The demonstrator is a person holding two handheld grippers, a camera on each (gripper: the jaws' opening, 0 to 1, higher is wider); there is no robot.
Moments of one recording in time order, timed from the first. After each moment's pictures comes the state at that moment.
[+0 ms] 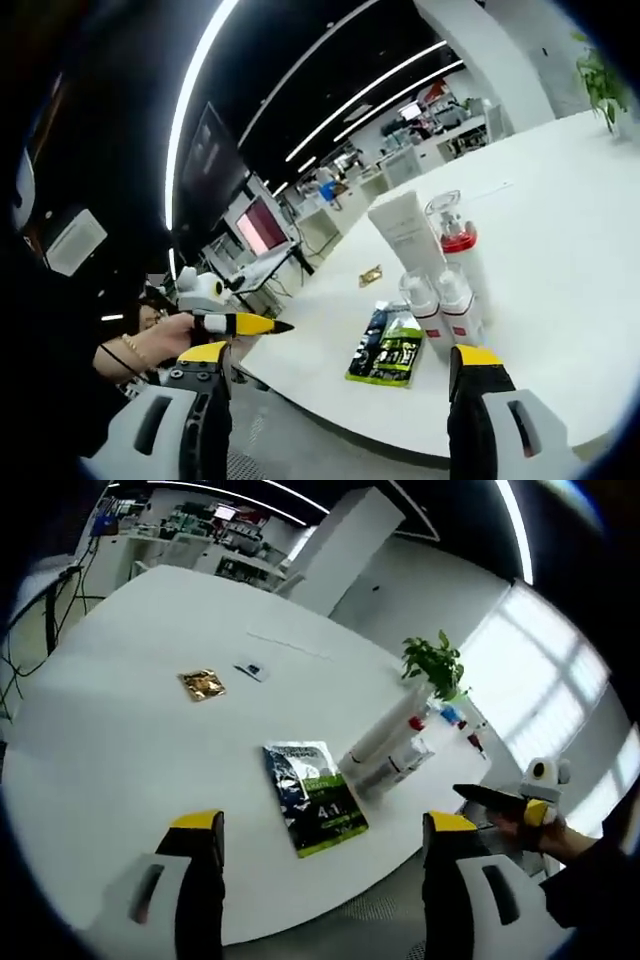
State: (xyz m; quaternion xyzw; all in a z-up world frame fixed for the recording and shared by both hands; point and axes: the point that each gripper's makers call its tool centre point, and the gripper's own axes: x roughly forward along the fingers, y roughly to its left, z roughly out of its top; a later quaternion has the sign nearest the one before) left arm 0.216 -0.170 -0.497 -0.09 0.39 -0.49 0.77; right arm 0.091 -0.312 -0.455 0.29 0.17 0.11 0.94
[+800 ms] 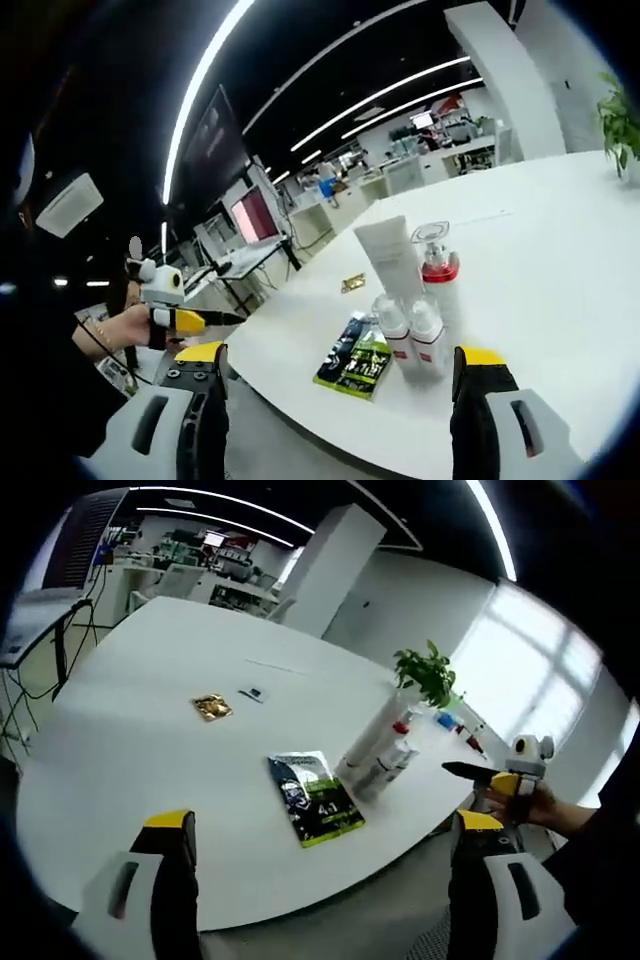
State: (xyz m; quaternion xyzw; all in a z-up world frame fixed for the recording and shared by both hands) left arm 0.207 -0.138 -0.480 -0.09 0.35 -0.48 0.80; right arm 0.093 -0.347 -0.456 0.22 0.17 0.10 0.96
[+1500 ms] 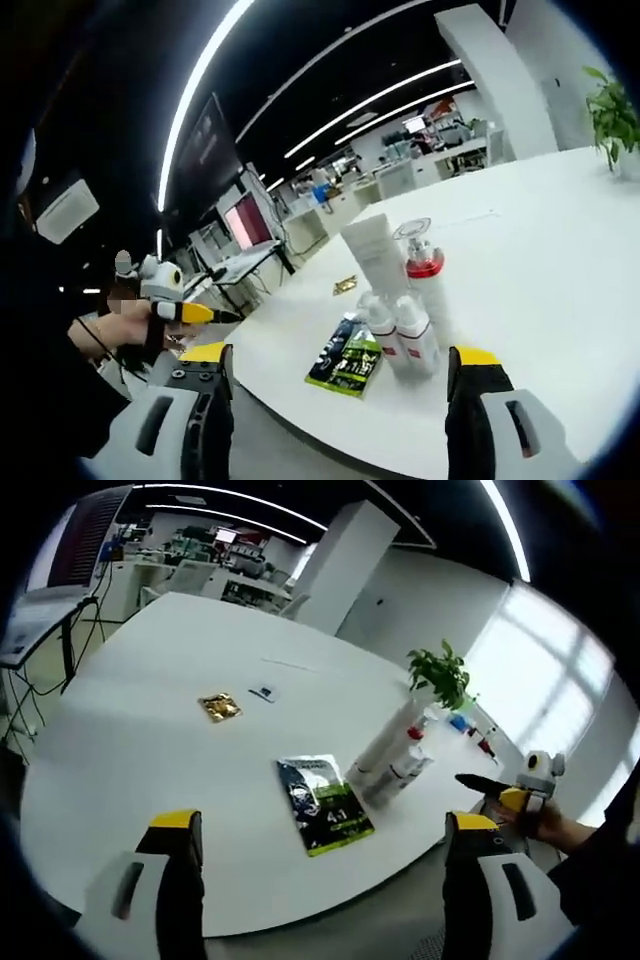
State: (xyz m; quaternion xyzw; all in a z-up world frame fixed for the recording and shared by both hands) left arm 0.226 -0.150 -0.482 -0.09 0.37 -0.45 0.81; right arm 0.087 -0.353 -0.462 0.20 0.17 0.08 0.96
